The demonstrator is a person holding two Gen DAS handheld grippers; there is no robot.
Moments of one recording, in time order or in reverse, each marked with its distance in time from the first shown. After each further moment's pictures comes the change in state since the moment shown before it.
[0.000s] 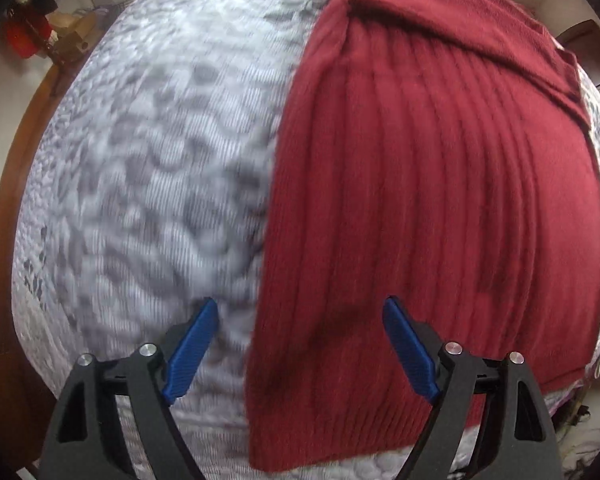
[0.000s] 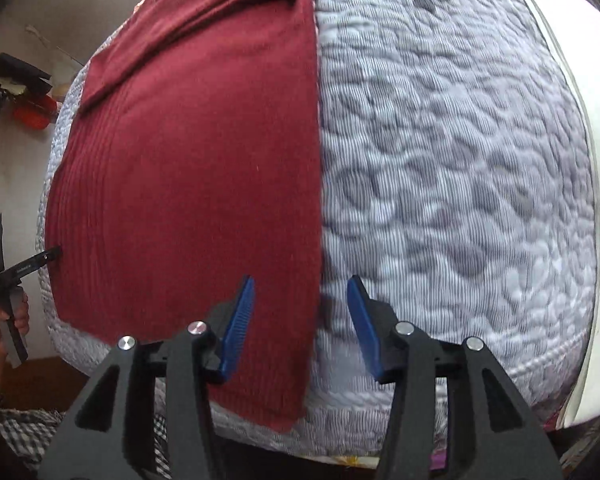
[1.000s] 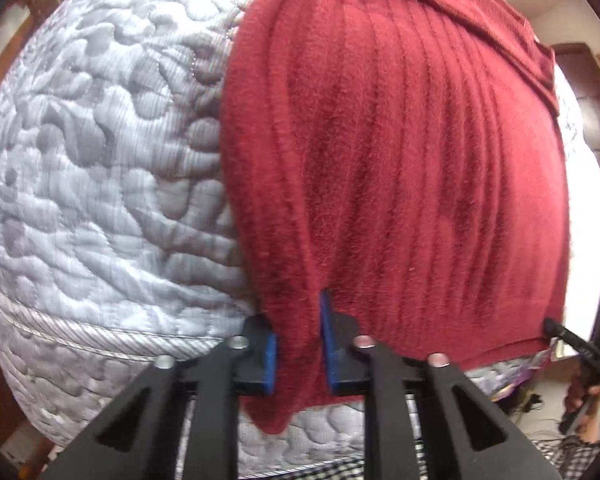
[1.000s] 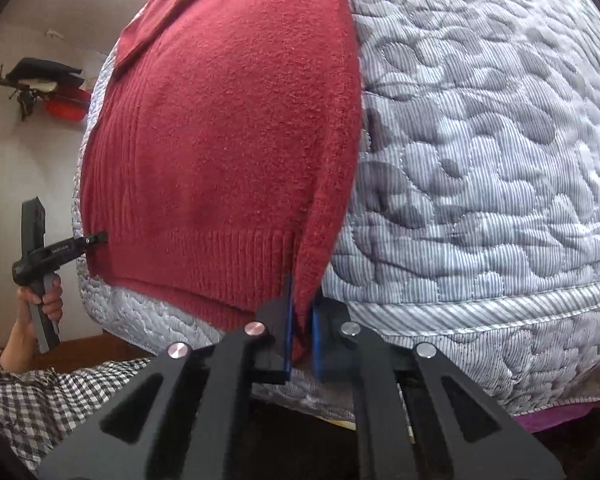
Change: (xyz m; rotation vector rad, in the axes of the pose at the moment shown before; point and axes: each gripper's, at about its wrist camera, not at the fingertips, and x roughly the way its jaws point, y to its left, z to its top) left arm 0.025 -0.013 -0.039 -0.068 0.091 -0.226; right arm 0.018 0.005 -0.049 -0.022 0.103 0.185
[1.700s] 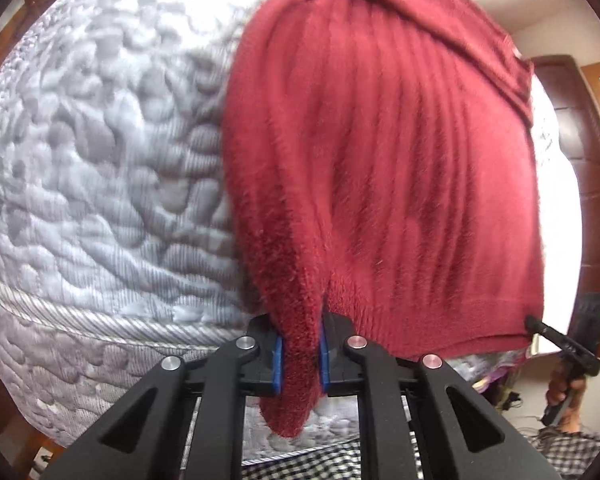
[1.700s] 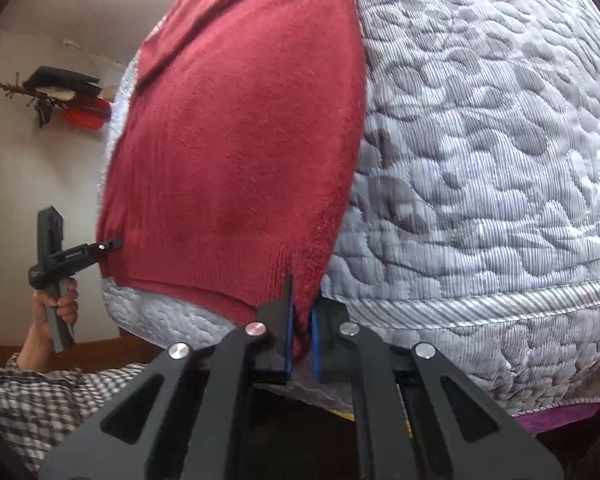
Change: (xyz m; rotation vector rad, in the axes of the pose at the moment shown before) left arm -0.031 0.022 -0.016 -0.007 -0.025 -0.106; right arm -0.027 -0.014 0.002 0.021 -0.037 0.115
